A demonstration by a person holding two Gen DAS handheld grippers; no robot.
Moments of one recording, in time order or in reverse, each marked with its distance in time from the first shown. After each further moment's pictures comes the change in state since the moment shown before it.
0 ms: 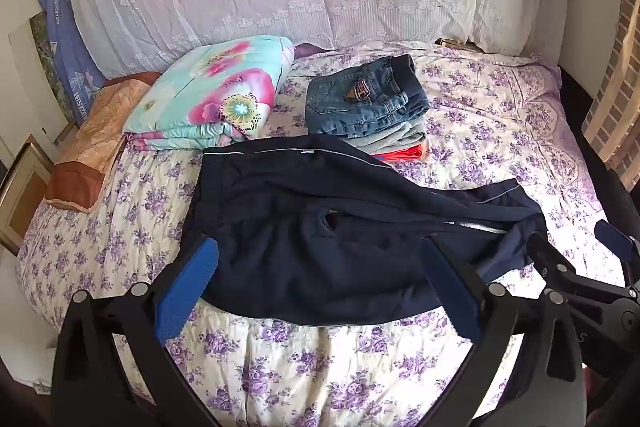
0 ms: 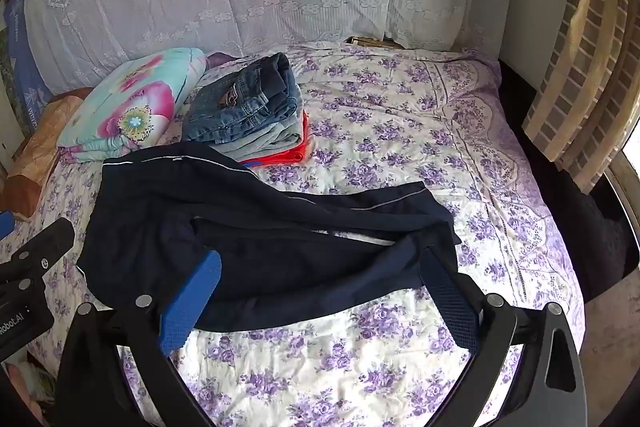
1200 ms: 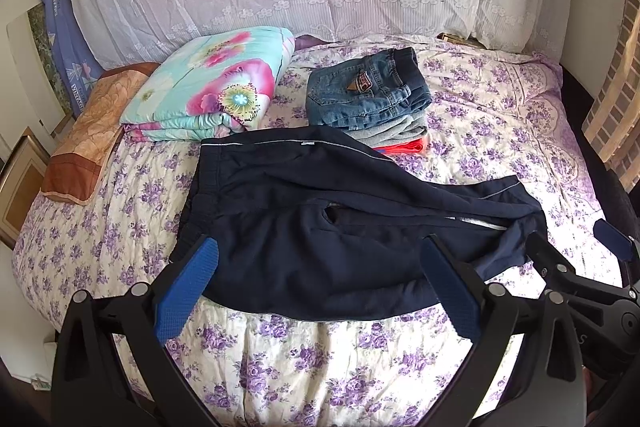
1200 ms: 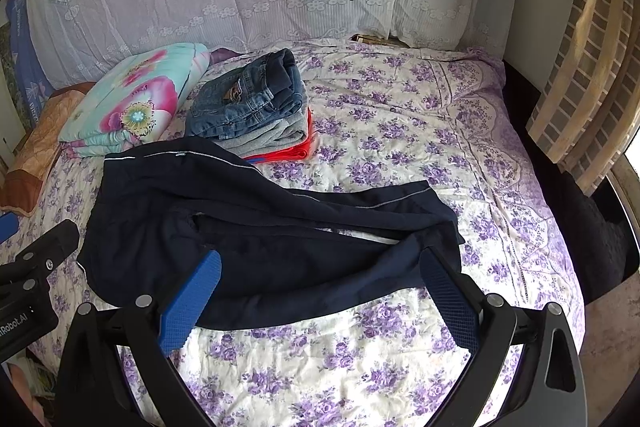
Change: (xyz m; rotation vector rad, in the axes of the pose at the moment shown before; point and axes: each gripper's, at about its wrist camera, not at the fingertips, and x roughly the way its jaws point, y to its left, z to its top) left arm 0.006 -0.001 -0.014 -0.004 0.014 -0.009; right arm 0.003 0.007 -0.002 -0.002 0.013 0.003
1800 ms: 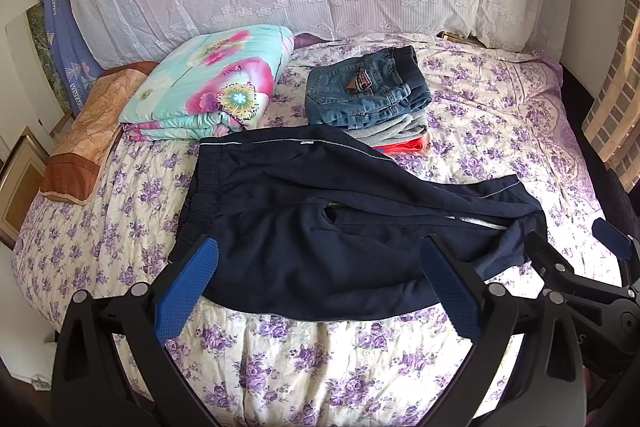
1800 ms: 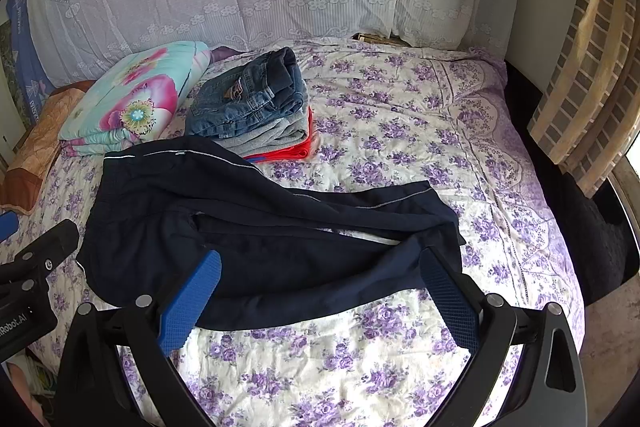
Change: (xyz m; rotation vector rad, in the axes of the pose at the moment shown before) left arm 0.002 0.001 0.000 -0.002 0.005 -0.001; right arm 0.004 0.001 0.001 -0.004 0.005 -0.001
